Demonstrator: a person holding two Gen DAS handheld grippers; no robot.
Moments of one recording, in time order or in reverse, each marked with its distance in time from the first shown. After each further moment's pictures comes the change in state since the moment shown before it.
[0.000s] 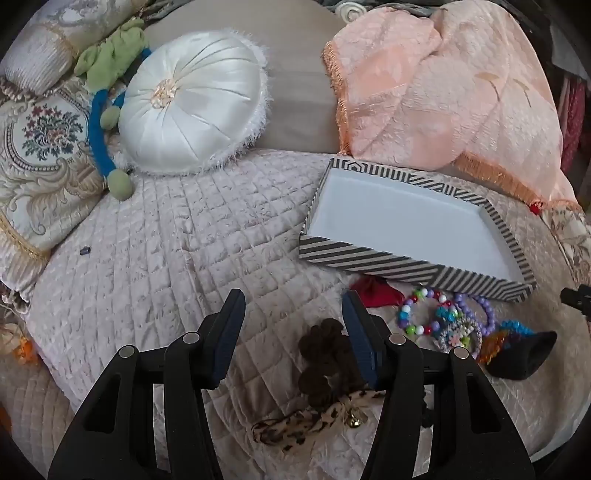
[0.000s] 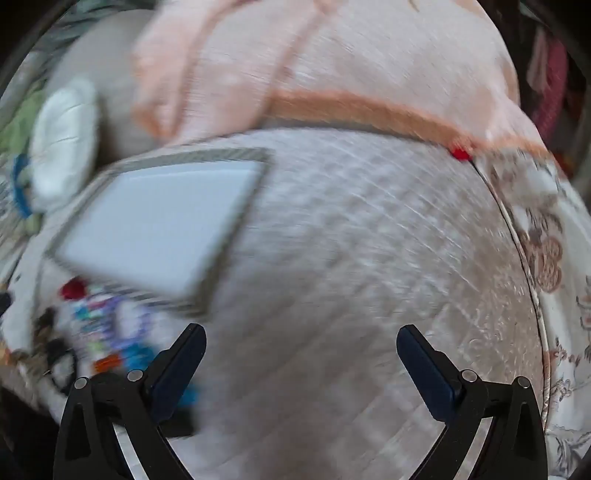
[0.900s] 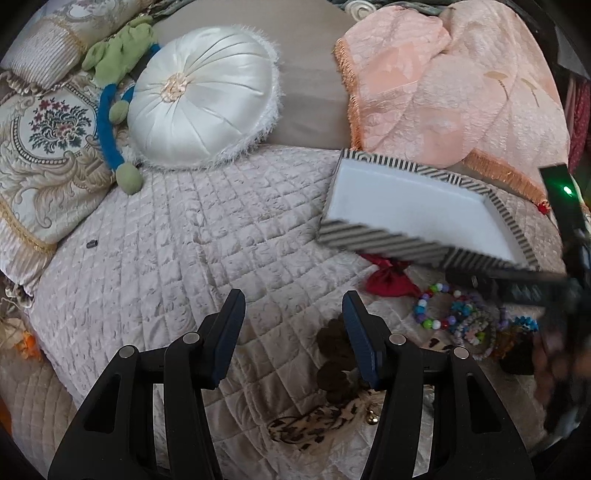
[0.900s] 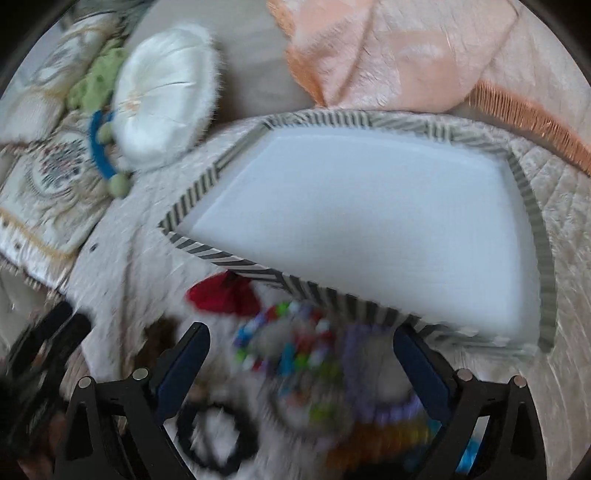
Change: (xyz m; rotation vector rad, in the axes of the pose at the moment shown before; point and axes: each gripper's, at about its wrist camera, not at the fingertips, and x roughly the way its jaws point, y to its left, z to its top) left arm 0.010 0.014 -0.005 -0.022 0.019 0.027; right arm 0.095 0.153 0.044 -0.056 0.108 0.294
